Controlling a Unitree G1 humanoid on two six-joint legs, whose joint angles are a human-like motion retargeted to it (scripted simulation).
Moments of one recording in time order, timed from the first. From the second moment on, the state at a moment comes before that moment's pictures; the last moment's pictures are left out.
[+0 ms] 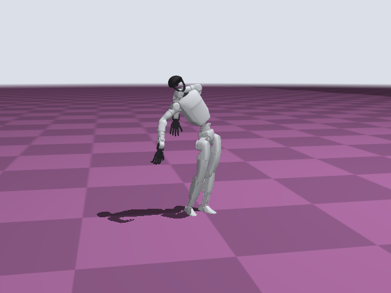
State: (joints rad) left arm -3.09 -0.60 -1.40 0.23 0.43 0.05 -0.07; right arm -3.09 -2.25 -2.00 0.91 -0.40 -0.06 0.47; waist -0.57 0.46 -0.12; left_leg 0.19 -0.32 -0.27 -0.01 0.01 0.10; right_leg 0.26 -0.30 -0.70 0.40 -0.42 0.10
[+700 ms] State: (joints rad) left arm -3.09 -0.60 -1.40 0.28 0.52 0.04 -0.11; right arm -3.02 -2.25 -2.00 0.97 -0.47 -0.04 0.47; waist -0.77 0.46 -0.09; left_leg 0.34 -0.18 -0.01 0.00 -0.09 0.09; right_leg 0.35 -0.10 -0.38 0.11 -0.23 0.02
